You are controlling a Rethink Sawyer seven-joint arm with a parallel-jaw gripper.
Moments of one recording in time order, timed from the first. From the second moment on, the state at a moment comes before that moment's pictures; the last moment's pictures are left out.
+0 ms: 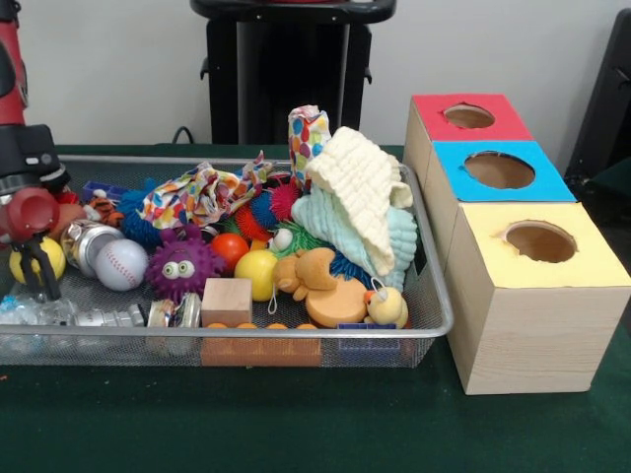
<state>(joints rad) -1.37 -0.15 0.64 1.74 0.09 0.13 1.13</state>
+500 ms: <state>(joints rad) -1.43 -0.11 0.68 1.76 0.07 0.13 1.13</state>
